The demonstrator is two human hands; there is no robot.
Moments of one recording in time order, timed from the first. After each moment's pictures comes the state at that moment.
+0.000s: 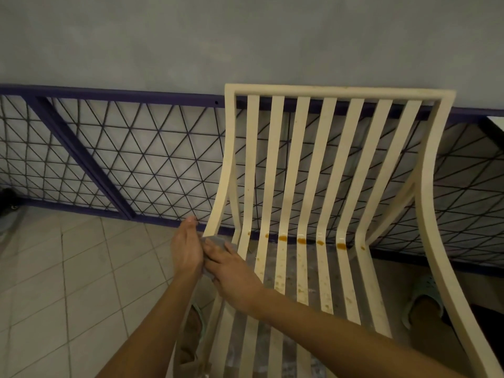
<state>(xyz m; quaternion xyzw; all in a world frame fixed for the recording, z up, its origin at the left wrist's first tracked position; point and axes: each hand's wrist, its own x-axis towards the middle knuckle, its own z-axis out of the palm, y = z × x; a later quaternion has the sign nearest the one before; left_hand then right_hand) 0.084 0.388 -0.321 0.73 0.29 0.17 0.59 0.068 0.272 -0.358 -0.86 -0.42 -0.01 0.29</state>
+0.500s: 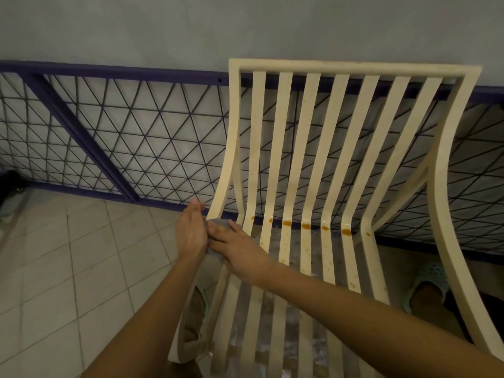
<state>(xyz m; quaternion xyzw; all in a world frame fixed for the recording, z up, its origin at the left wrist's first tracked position) 0.087 0.389 -0.323 0.76 0.28 0.16 0.57 0.084 0.262 -0.356 -0.84 -0.46 -0.02 0.28</state>
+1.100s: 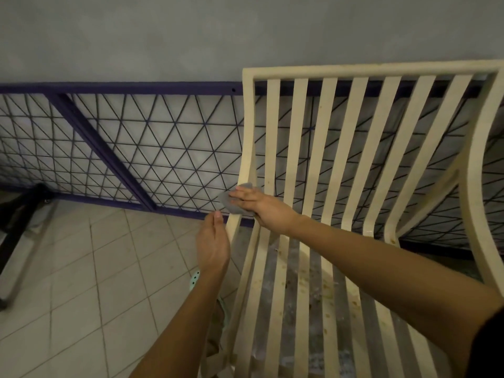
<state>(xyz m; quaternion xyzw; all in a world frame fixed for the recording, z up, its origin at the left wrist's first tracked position) 0.087 0.389 -0.328 0.83 0.22 0.18 0.48 0.207 0.256 -0.343 -0.84 -0.48 -0.02 0.25</state>
